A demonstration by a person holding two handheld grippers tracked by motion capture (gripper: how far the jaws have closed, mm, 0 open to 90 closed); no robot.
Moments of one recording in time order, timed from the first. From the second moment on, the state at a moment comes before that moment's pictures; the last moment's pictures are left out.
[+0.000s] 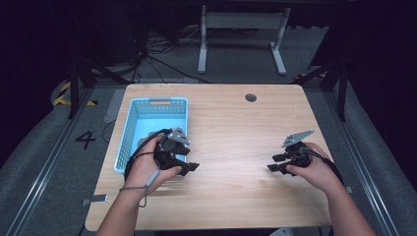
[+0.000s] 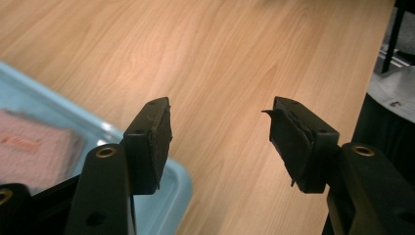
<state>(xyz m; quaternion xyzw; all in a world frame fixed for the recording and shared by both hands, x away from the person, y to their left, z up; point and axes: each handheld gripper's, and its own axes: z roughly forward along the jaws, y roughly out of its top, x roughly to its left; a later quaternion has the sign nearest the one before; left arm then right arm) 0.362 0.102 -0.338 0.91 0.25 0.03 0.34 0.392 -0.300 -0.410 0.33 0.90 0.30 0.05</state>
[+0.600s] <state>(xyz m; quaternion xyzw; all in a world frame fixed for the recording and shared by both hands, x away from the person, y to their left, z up) 0.359 0.047 -0.386 0.92 0.23 -0.01 0.32 0.391 -0.307 -0.413 0.33 0.89 0.30 0.05</state>
